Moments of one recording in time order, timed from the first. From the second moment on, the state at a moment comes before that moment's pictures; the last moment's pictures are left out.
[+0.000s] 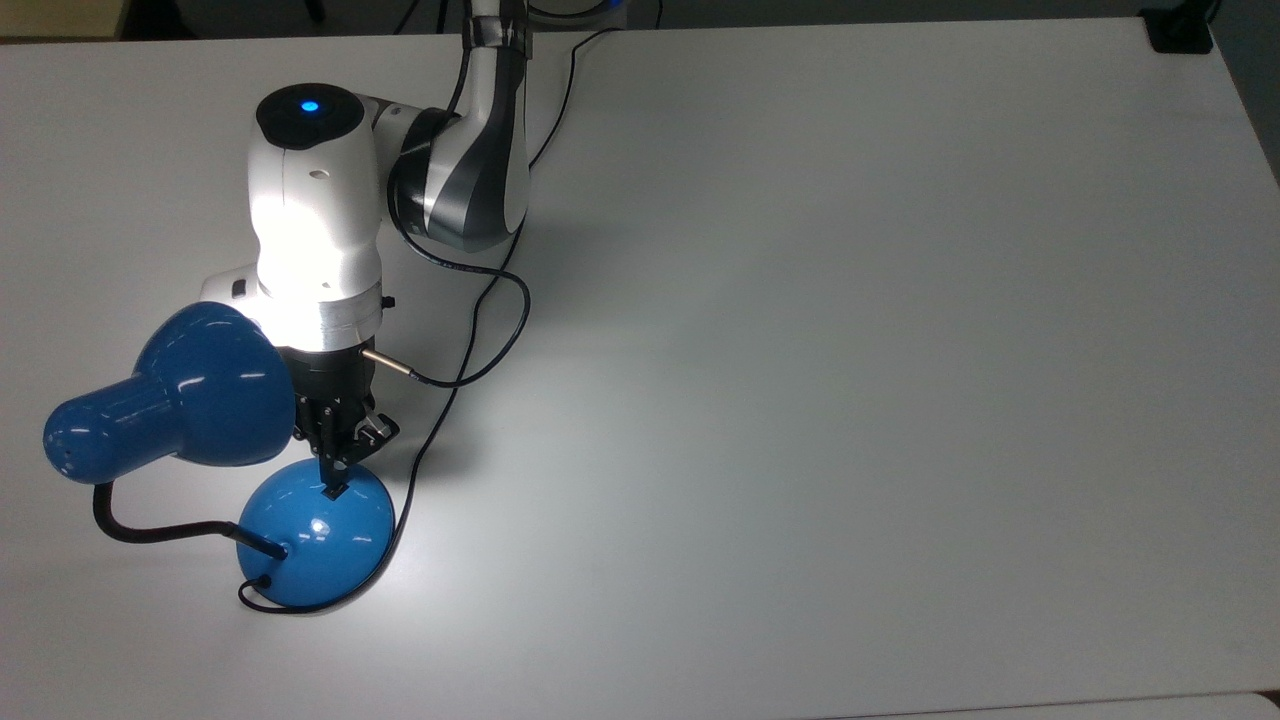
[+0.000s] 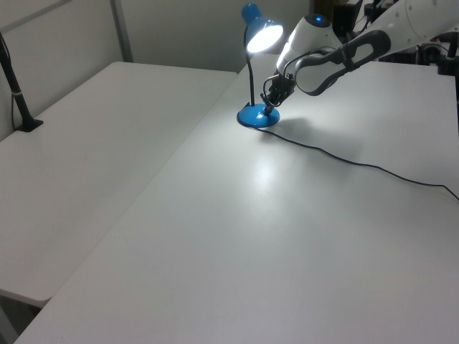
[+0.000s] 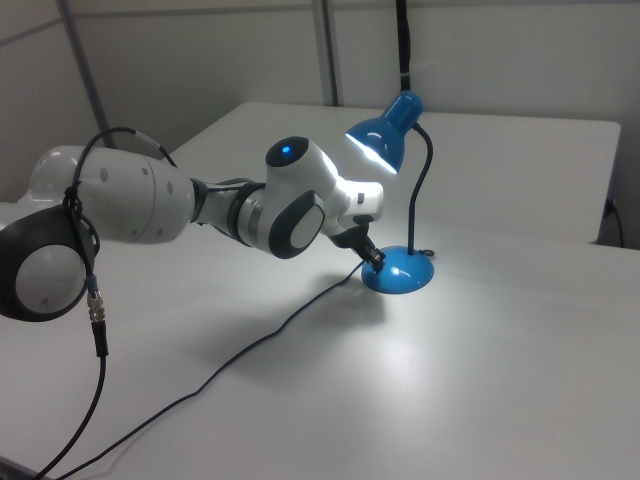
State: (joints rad) arm -0.01 0.67 -0.20 -1.52 0.09 2.68 0.27
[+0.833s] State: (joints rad) arm -0.01 0.68 -0.20 -1.52 0.09 2.69 0.28
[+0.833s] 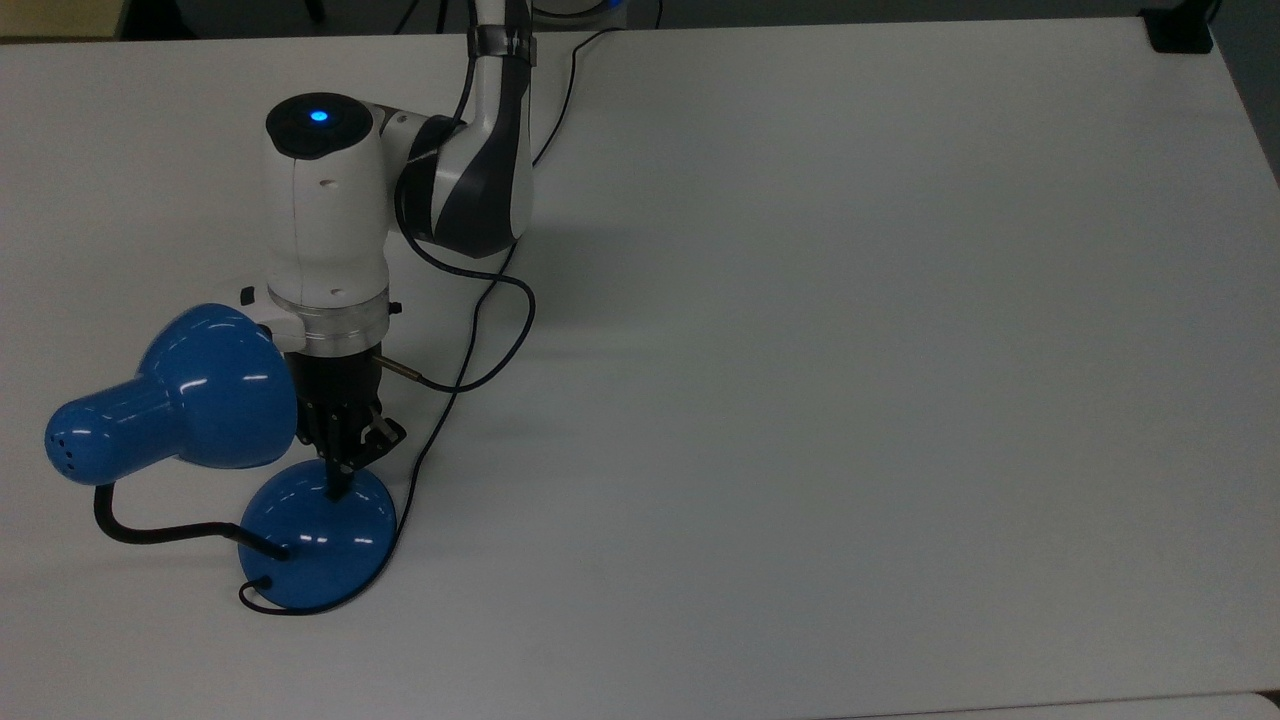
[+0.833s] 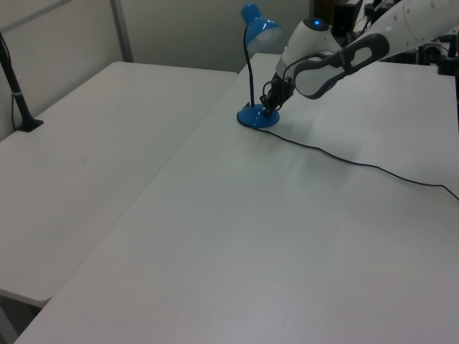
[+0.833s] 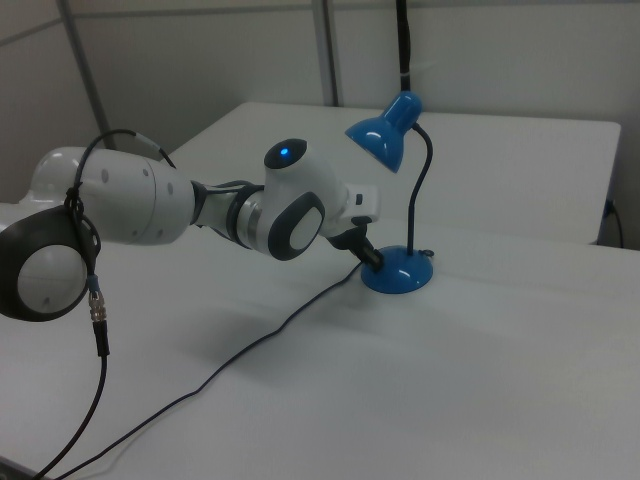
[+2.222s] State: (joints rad) arm -0.02 0.30 -0.10 -1.66 0.09 2.12 0.16
